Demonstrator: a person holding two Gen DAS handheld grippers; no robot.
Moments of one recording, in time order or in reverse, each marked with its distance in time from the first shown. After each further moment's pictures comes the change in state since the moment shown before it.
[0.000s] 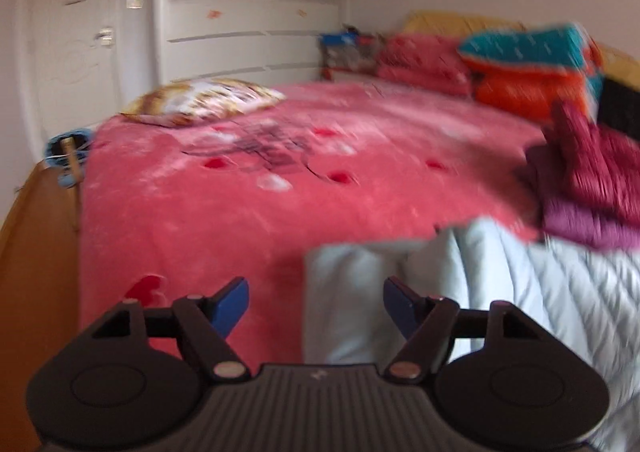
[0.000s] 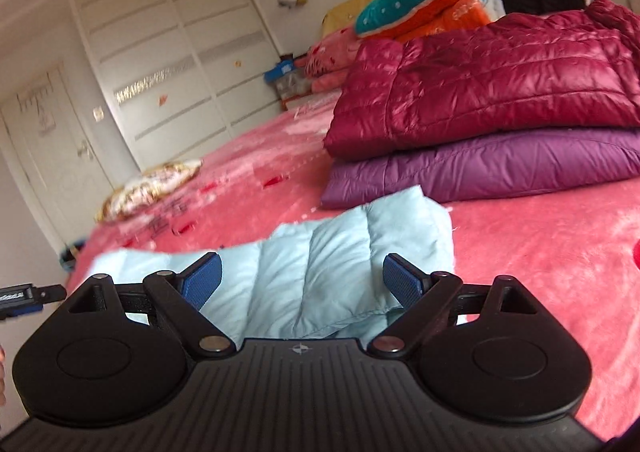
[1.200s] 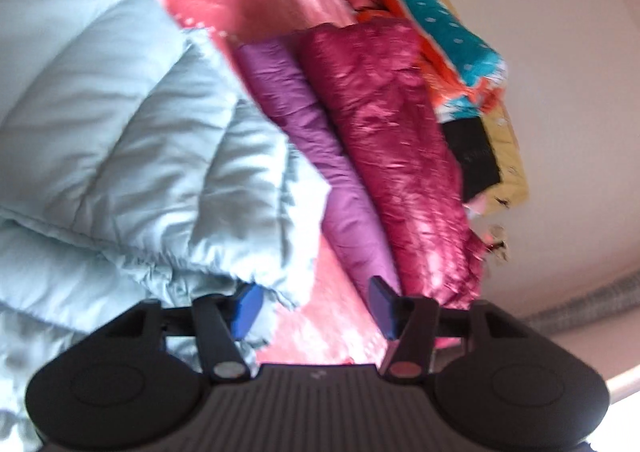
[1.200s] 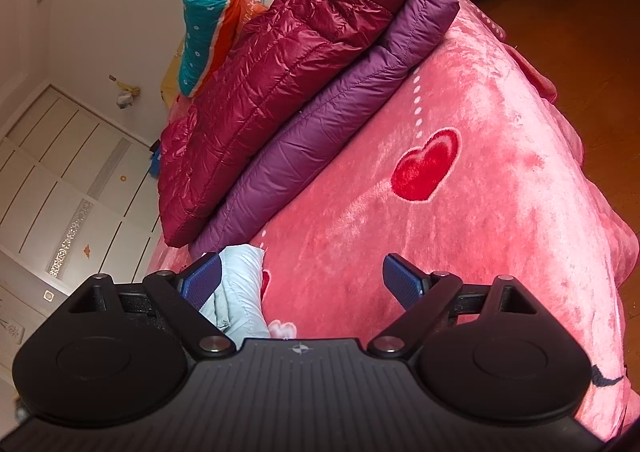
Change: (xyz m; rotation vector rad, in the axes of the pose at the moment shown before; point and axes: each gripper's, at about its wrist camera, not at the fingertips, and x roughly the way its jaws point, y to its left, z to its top) left arm 0.017 -0.222 -0.033 -0.702 0.390 -0.725; right arm -0.100 -0.134 -0.031 0.683 -0.108 -0.173
